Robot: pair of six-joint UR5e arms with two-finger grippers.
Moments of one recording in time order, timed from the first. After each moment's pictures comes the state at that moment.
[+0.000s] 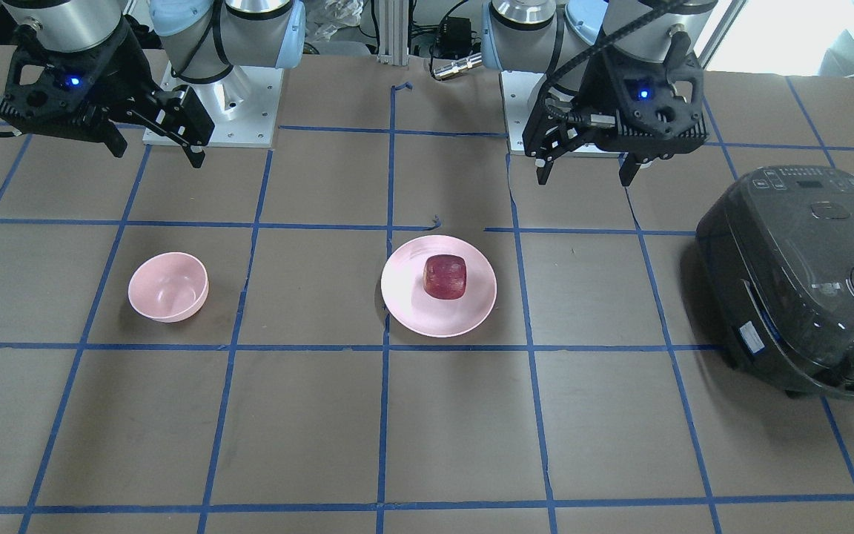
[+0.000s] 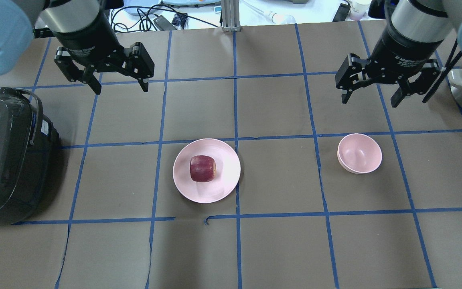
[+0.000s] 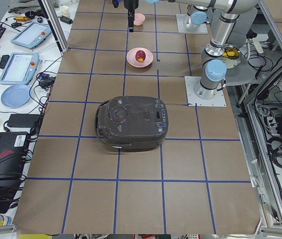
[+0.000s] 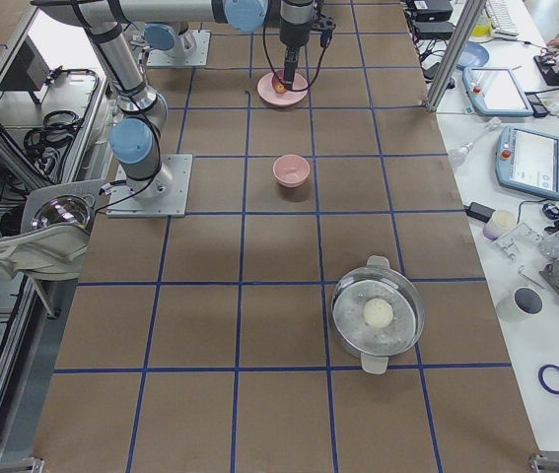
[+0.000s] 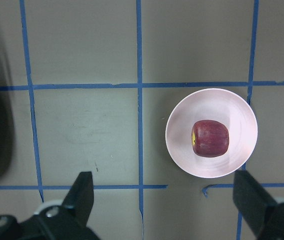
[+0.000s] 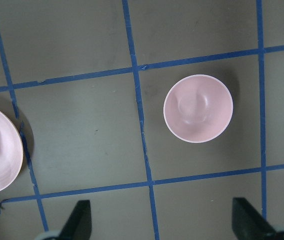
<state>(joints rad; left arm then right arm) -1.67 -1.63 -1.49 -1.62 1.58 -0.13 1.49 -1.62 1.60 -1.49 -1.55 0.05</state>
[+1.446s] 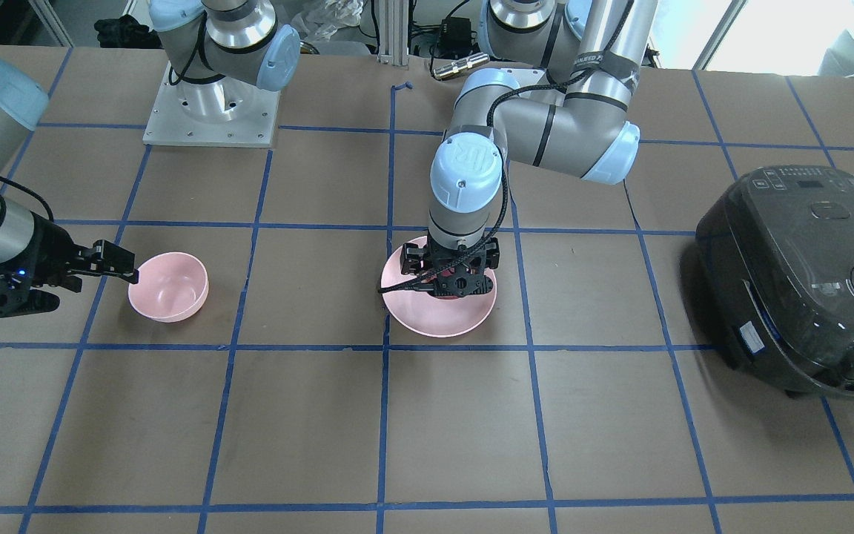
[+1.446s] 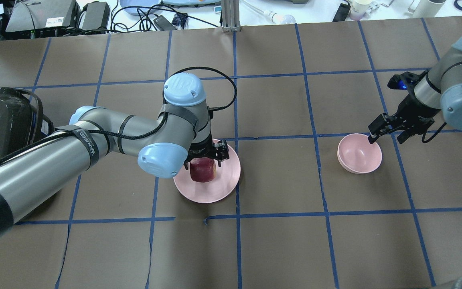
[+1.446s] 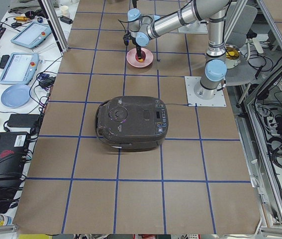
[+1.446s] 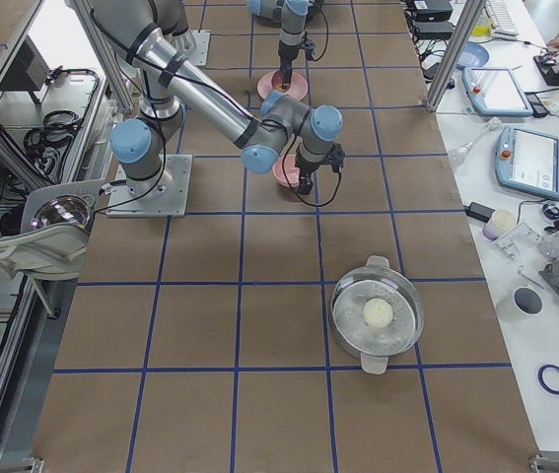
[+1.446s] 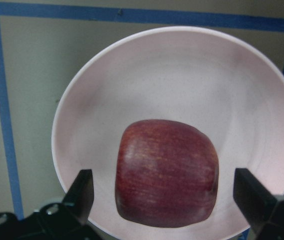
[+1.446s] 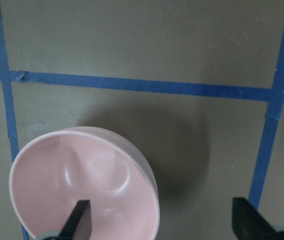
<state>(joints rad) -1.87 -1.92 -1.91 -1.03 1.54 -0.37 1.16 -1.30 1.93 -1.97 -1.46 -0.49</state>
